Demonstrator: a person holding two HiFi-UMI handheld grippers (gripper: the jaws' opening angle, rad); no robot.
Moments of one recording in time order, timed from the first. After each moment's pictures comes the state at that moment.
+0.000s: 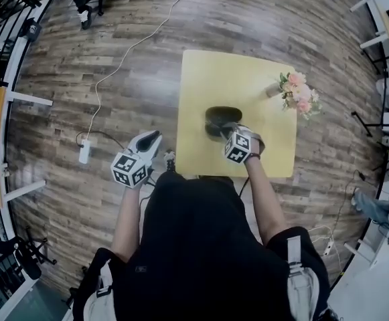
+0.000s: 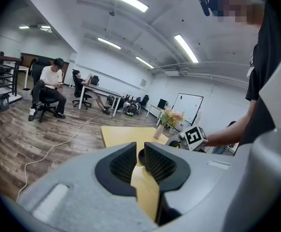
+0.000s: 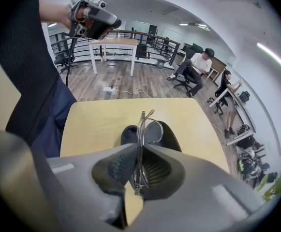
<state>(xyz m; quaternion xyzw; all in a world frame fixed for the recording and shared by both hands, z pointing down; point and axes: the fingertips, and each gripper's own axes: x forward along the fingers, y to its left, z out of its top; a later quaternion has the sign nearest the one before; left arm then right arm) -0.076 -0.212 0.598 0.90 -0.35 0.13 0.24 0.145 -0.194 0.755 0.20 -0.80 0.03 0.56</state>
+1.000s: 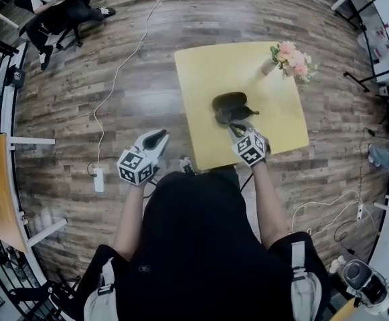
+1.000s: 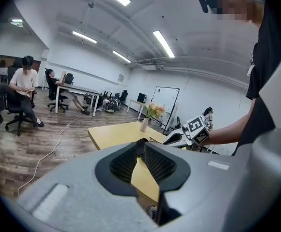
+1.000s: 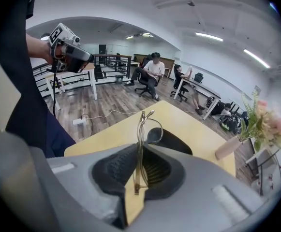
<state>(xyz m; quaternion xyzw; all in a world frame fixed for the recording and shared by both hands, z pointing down) -0.112 -0.206 0.601 0.95 -0.21 0.15 0.19 0.109 -0.154 0.711 0.45 -0.78 0.13 0.43</state>
